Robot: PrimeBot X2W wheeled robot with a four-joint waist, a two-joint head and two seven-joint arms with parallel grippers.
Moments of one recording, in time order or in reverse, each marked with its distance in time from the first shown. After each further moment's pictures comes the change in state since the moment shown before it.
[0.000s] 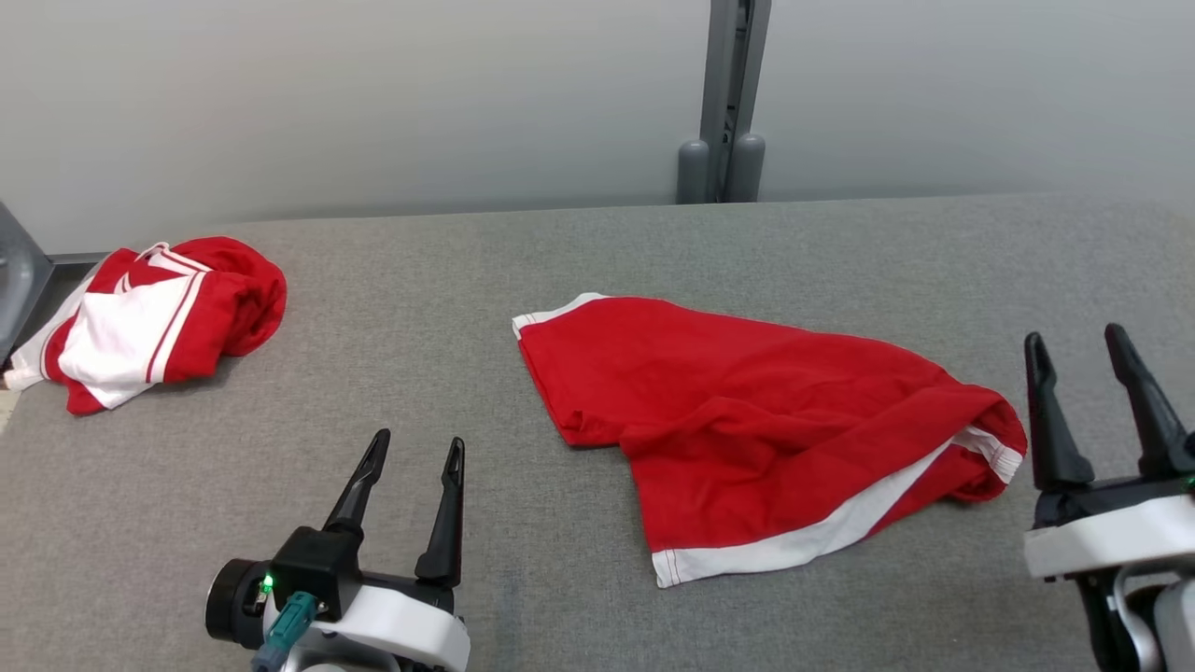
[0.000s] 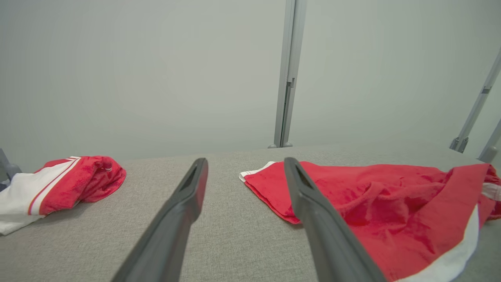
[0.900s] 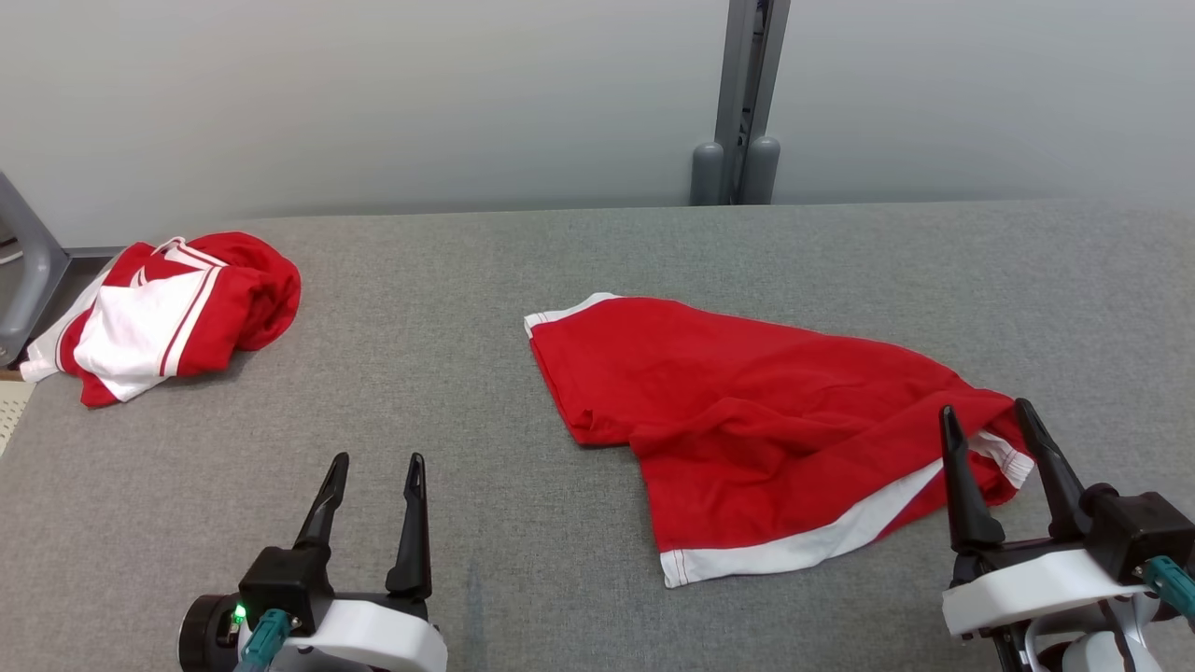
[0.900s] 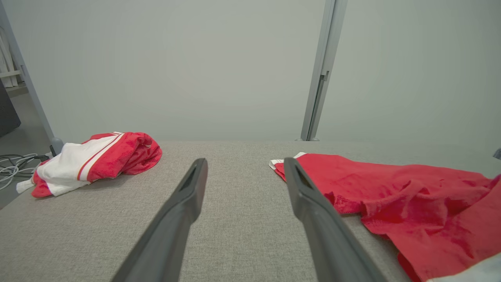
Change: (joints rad) left arm 0.036 0.000 0.039 0.004 -0.030 0.065 0.000; right arm 0.065 0.164 -0.005 0.050 -0.117 0.000 0.000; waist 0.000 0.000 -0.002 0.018
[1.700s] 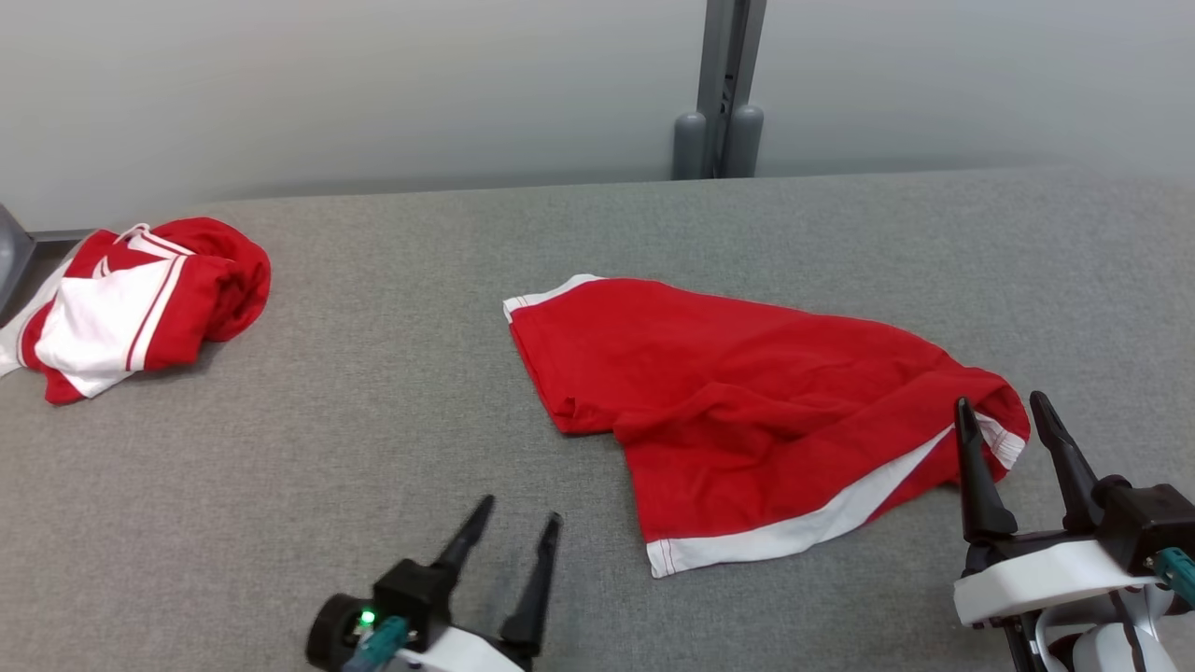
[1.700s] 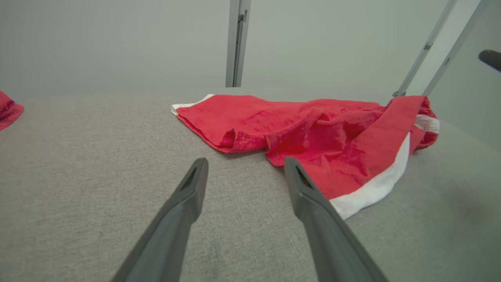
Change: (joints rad) left arm -0.043 0.000 -0.195 0.126 -0.055 -0.106 0.000; right arm -0.017 0.002 -0.026 0.019 -0.020 0.000 0.000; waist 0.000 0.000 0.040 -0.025
